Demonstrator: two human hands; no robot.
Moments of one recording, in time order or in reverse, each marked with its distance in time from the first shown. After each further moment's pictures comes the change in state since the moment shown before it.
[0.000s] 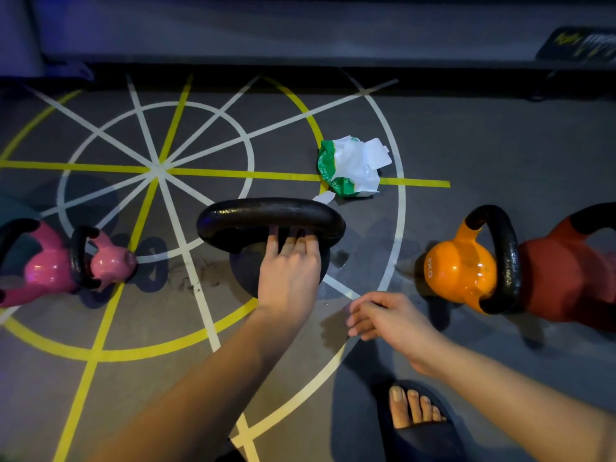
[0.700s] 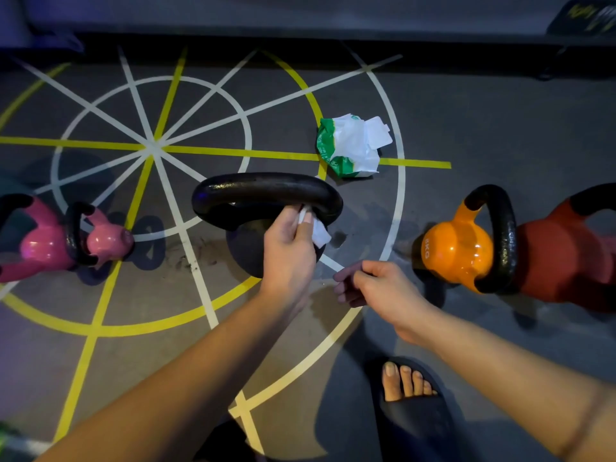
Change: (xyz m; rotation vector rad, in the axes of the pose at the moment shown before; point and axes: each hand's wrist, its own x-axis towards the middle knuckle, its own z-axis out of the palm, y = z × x) left_hand -0.007 0.023 -0.010 -1.617 0.138 -0.505; right_hand 0.000 -0.014 0.005 0.063 0.011 -0.029
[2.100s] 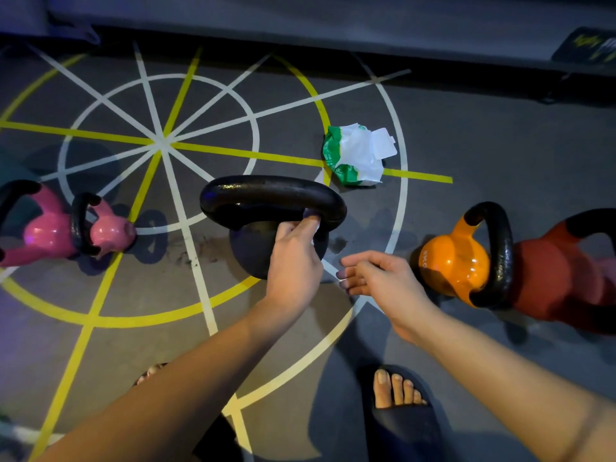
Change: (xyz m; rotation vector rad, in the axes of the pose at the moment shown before) left_hand -0.001 -0.007 -0.005 0.797 0.035 0.295; right_hand -0.005 -0.020 -0.005 0.070 0.083 -0.082
